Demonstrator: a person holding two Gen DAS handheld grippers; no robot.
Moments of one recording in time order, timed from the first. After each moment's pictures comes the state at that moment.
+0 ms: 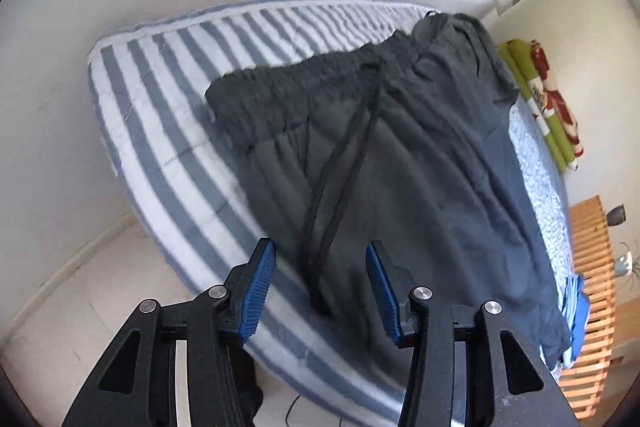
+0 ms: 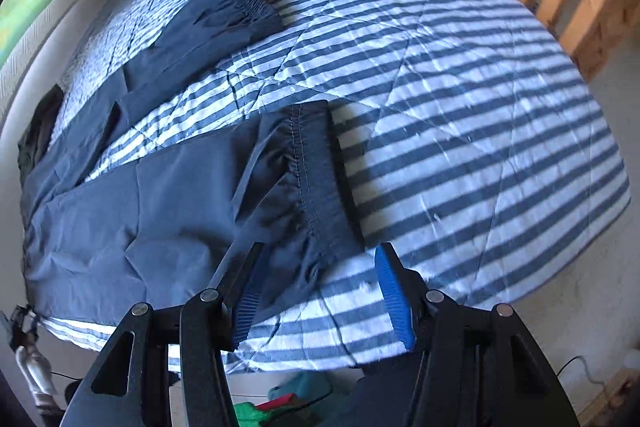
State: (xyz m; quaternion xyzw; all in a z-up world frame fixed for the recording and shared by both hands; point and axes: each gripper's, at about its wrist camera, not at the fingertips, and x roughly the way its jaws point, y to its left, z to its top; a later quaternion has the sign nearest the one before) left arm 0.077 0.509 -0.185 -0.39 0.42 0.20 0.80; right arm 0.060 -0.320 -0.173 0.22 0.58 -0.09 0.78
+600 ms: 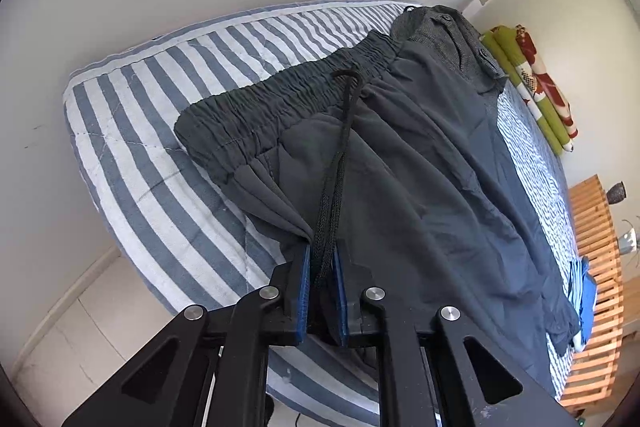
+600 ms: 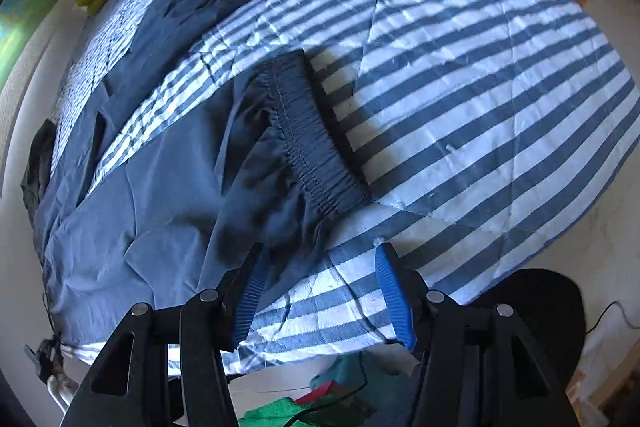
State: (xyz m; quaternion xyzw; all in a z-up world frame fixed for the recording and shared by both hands) left arm 0.097 0.507 -0.178 -0.35 0.43 0.18 0.81; right arm 0.050 -0.315 -0.217 0.31 0.59 -0.12 0.73
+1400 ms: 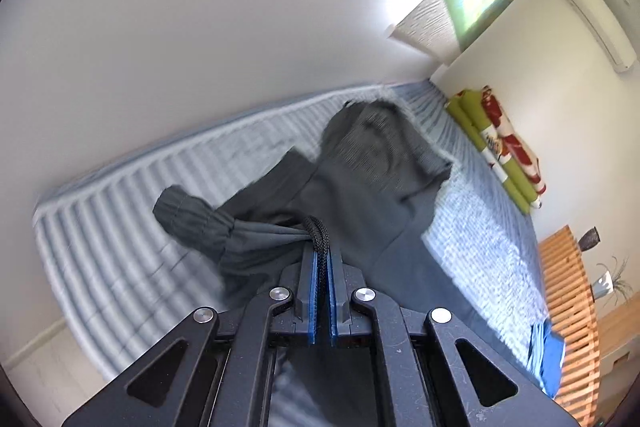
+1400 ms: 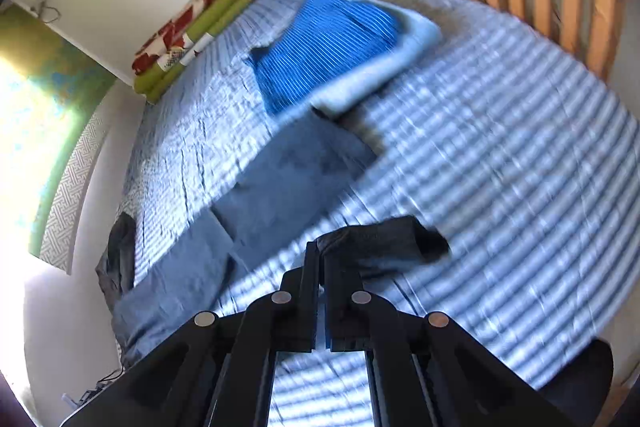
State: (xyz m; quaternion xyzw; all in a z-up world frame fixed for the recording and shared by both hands) left arm 0.181 0.515 -0.064 -0.36 0.31 0.18 0.86; right arm 0.163 -0.312 -0.088 0.35 0.42 -0.10 0.83
